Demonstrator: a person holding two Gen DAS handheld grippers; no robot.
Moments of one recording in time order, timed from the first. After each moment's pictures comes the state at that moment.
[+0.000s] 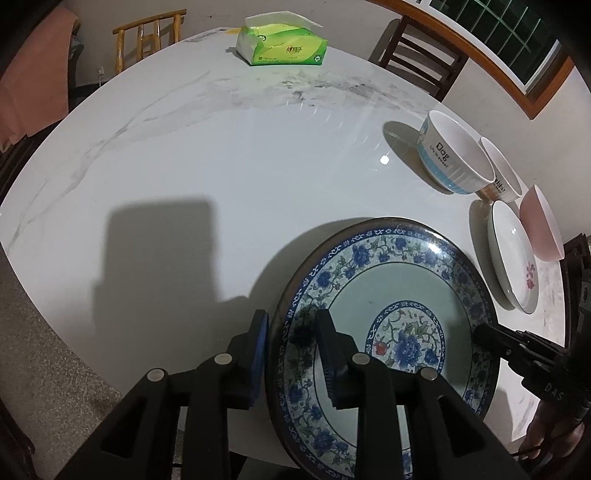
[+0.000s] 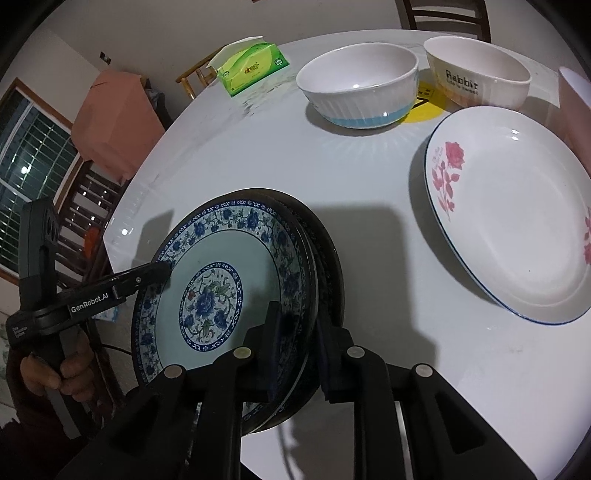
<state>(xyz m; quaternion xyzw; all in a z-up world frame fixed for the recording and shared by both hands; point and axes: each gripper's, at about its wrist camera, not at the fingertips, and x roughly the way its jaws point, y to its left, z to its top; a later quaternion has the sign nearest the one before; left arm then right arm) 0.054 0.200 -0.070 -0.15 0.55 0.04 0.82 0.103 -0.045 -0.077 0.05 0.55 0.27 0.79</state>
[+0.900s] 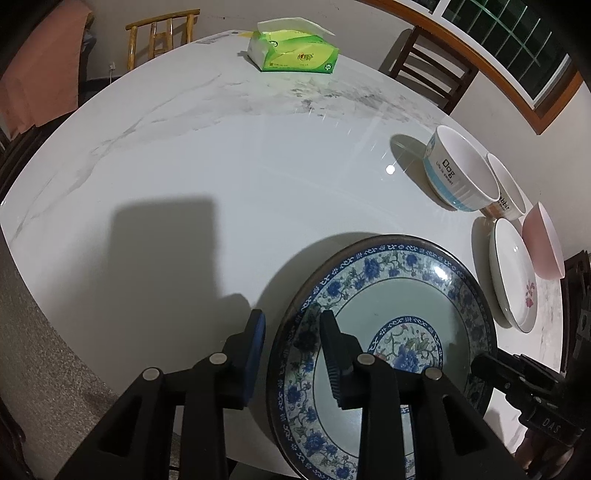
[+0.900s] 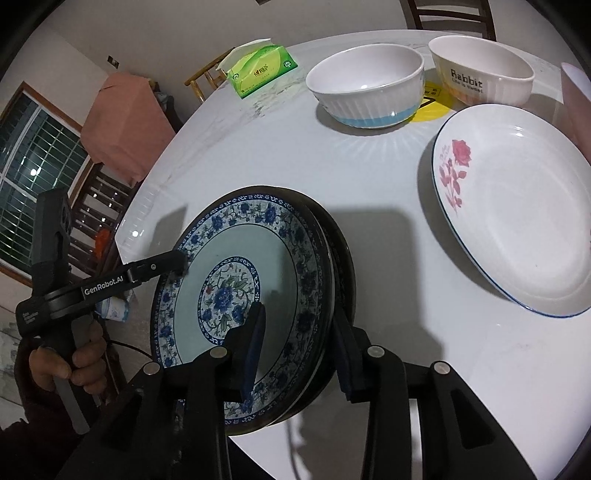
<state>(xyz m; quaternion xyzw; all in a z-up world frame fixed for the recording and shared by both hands) 0.058 0.205 -0.069 -0.17 0.55 0.06 0.82 0.092 -0.053 -0.075 0.07 0.54 0.29 0.78</state>
